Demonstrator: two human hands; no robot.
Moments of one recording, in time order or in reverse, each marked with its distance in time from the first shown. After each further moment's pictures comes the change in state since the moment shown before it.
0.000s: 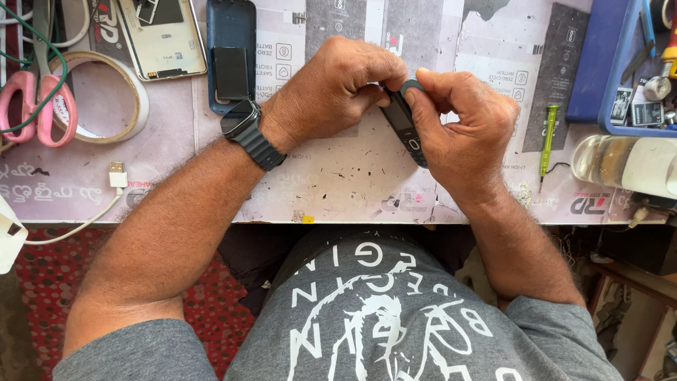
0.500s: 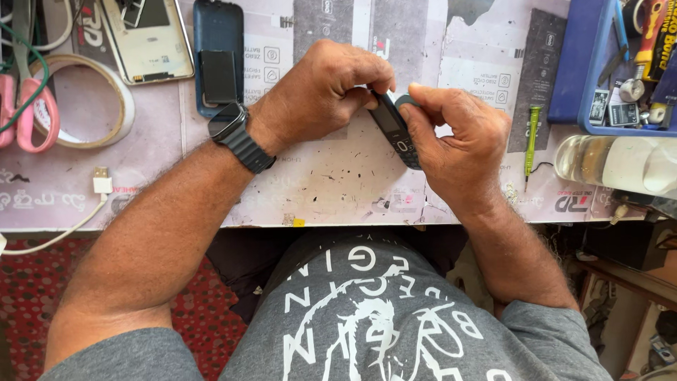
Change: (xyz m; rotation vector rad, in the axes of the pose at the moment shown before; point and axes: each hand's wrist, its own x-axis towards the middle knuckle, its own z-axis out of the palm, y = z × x) left_hand -0.001 0.003 0.000 0.024 0.000 -0.007; right_hand -0.004 -0.013 -0.015 -0.041 -0.037 0.014
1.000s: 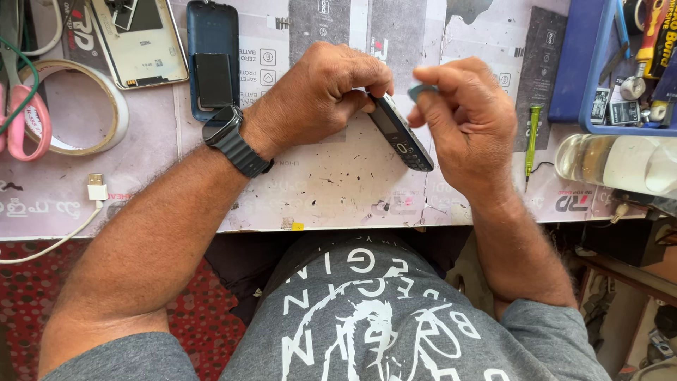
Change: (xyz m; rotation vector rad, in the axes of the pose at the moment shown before) left_hand -0.001 -0.003 0.000 -0.028 -0.018 -0.020; right_hand 0.014 0.009 -0.001 0.452 -0.043 0.198
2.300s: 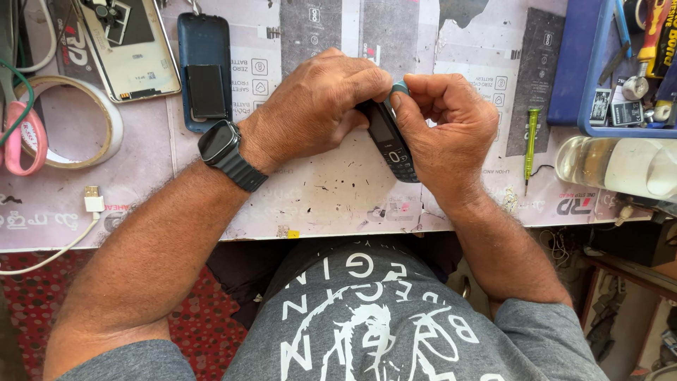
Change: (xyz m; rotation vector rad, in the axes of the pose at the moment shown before) left_hand 0.004 0.007 0.004 0.272 -0.017 0.060; right_hand -0.009 0.028 0.017 -0.119 0.169 -0.028
